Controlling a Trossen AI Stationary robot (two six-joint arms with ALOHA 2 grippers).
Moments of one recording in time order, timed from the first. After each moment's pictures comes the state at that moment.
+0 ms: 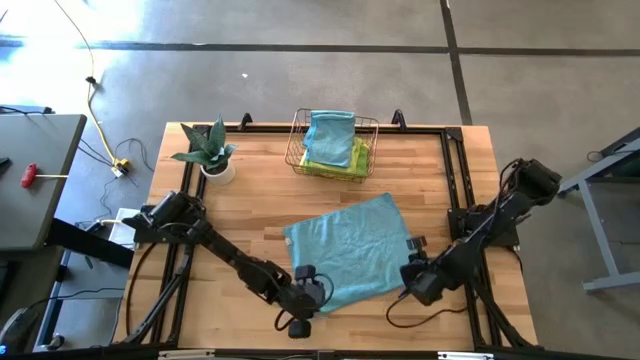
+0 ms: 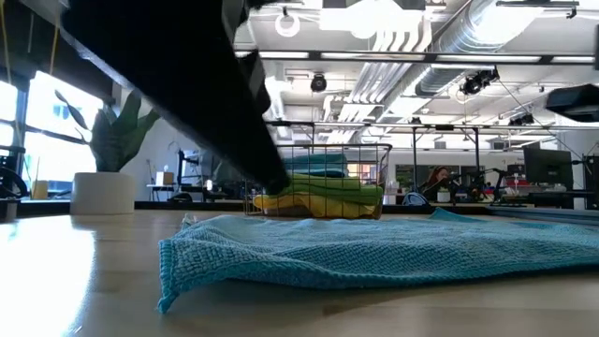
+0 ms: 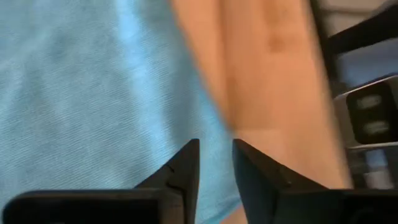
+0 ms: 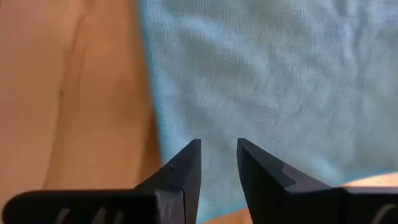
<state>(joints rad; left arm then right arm) -0.45 2.00 1.28 -0.18 -0.18 -0.50 0.79 1.46 0.77 -0.75 0.27 0.50</state>
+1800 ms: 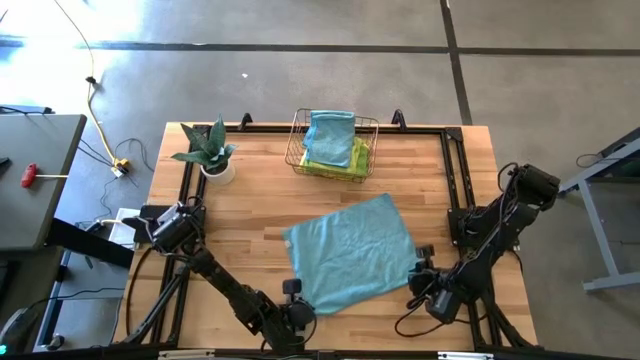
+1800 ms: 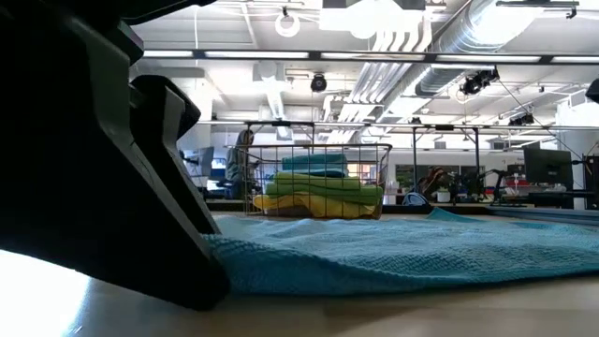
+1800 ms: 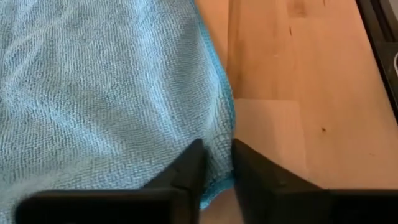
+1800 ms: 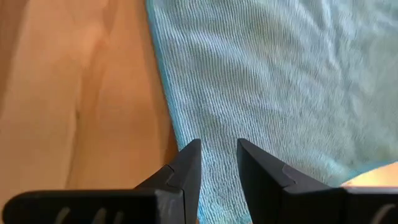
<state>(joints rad) -0.62 2.16 1.28 -0.15 -0.59 -0.64 0.98 1.52 0.76 -0.70 0.47 0.73</state>
